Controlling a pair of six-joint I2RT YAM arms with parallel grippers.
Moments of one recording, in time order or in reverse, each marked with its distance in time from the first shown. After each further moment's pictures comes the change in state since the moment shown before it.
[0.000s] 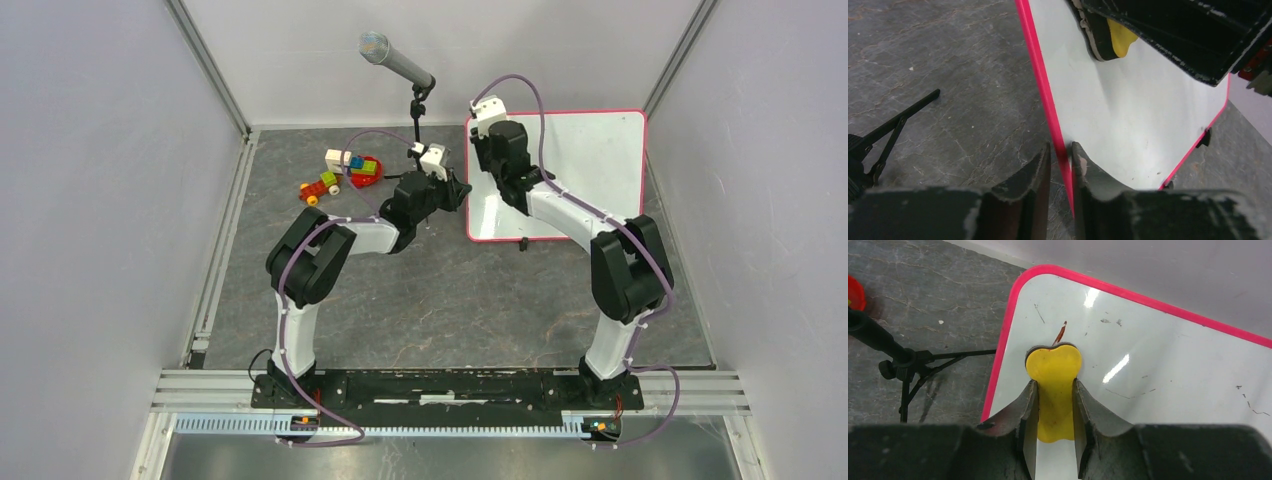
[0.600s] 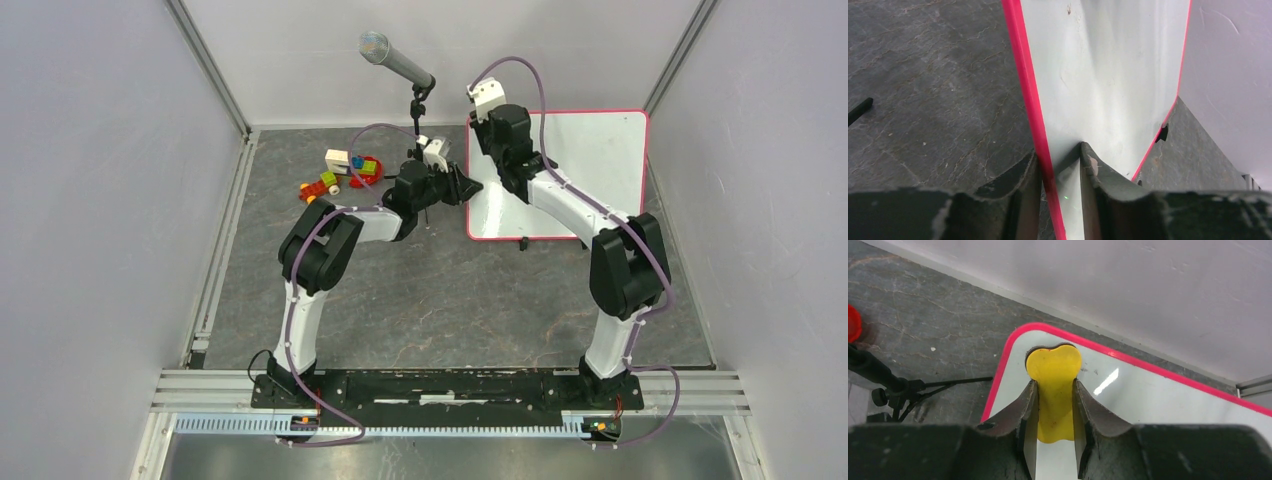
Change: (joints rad) left arm 0.050 0.131 0.145 -0.009 0.249 -0.156; right arm -0.013 0.010 0.090 -0.010 -0.015 -0.090
